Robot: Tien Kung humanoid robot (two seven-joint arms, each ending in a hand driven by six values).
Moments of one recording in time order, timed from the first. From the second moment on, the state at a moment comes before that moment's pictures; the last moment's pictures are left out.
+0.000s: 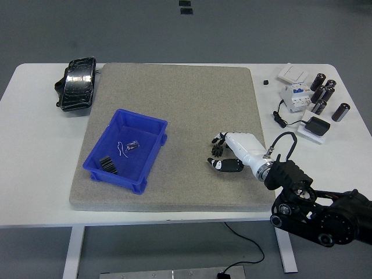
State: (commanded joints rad) left arm -0.03 0.26 -0.77 -0.39 0.83 0.22 0.52; right arm 0.65 -0.40 0.24 1.27 -1.69 -0.45 -0.33
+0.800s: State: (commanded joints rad) left arm -0.01 0.25 -0.77 -0.39 0.82 0.22 0.51; right arm 0.65 -0.38 0.18 1.24 -1.68 -0.47 -0.31
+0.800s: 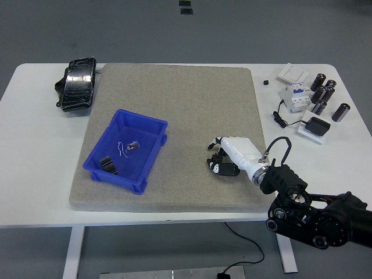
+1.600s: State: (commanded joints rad) left arm -0.01 0.25 -0.77 -0.39 0.82 0.22 0.50; right arm 0.63 -0.43 0.27 1.32 -1.68 -0.46 -0.30
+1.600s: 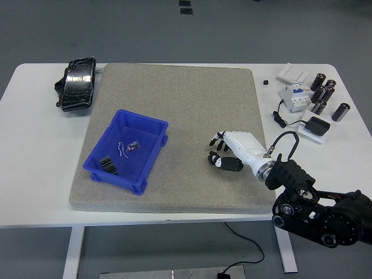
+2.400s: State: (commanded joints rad) left arm -0.02 0.25 -0.76 -0.38 0.81 0.23 0.49; right arm 0.61 -0.53 0.33 1.48 -1.89 -0.27 -0.46
